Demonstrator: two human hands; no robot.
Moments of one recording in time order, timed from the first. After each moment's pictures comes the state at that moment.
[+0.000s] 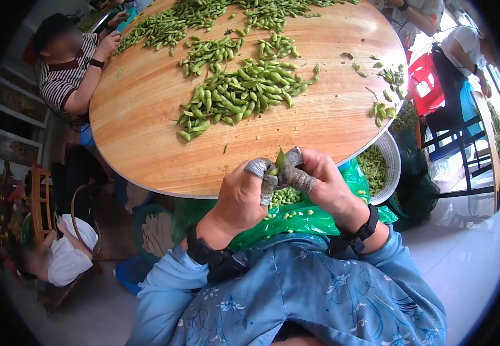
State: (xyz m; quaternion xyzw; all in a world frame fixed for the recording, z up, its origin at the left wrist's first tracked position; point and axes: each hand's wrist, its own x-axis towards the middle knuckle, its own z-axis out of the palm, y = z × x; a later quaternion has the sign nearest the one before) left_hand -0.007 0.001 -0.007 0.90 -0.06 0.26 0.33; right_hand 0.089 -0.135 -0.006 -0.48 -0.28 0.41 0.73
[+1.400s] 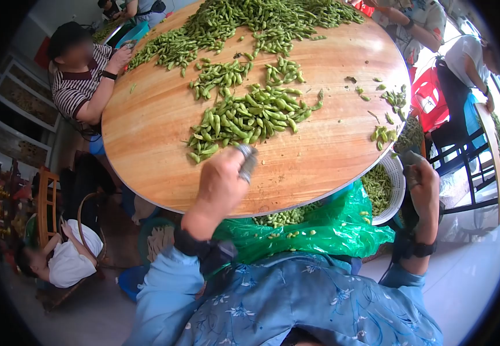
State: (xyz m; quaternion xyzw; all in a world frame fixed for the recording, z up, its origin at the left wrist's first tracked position) left_hand 0.026 0.041 0.016 0.94 0.06 0.23 0.26; right_hand 0.170 -0.290 0.017 -0.89 -0.20 -0.06 0.39
